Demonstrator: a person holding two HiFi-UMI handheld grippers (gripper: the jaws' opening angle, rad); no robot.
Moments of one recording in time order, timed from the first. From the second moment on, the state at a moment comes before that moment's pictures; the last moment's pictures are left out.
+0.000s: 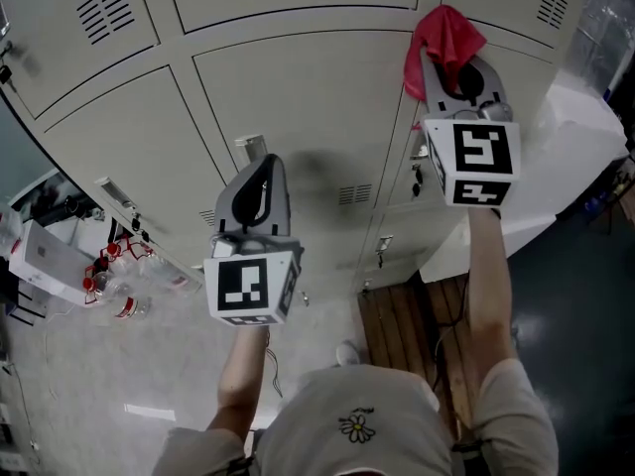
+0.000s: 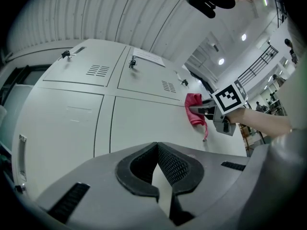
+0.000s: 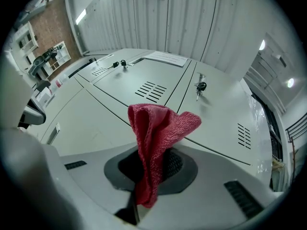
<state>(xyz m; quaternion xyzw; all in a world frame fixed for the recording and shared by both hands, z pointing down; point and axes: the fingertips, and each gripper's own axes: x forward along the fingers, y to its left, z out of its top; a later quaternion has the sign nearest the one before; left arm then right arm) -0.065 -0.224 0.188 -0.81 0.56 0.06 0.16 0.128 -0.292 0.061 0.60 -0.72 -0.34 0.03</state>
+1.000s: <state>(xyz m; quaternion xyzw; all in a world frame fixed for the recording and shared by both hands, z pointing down) -0.126 -0.194 0.185 -0.76 0.62 0.06 0.15 -0.069 -0.229 0.066 0.40 -0.86 -0.29 -0.07</state>
